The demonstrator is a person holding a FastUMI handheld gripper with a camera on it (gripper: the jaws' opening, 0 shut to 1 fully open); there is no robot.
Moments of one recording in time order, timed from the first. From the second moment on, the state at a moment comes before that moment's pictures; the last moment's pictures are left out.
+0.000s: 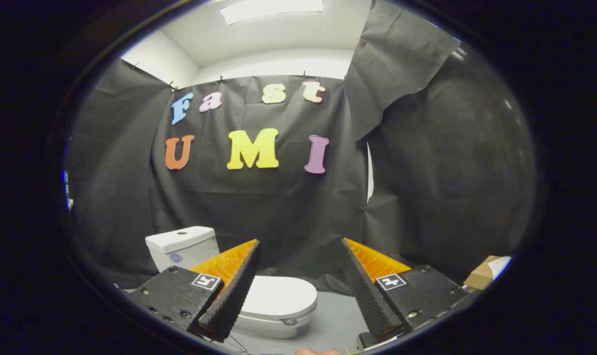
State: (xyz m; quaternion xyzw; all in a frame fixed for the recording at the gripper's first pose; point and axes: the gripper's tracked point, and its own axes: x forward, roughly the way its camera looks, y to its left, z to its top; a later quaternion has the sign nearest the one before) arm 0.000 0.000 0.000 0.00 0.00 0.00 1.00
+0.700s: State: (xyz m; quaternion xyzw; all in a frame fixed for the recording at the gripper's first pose) arm 0.005 0.002 -0.011 -0.01 0.01 0.00 1.00
